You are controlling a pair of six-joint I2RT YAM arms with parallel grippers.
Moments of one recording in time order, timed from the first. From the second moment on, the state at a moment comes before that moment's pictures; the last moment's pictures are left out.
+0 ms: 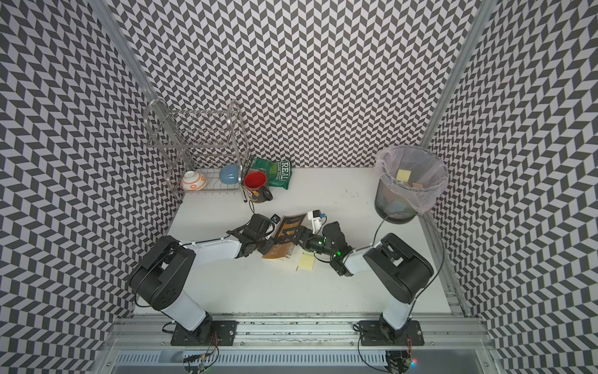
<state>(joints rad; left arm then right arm) -0.56 1.65 0.78 -0.13 -0.20 0.18 0.68 1.73 0.57 0.97 -0.46 1.14</state>
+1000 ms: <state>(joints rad) -0.56 1.65 0.78 -0.13 -0.20 0.18 0.68 1.66 0.62 0.47 -0.31 1.04</state>
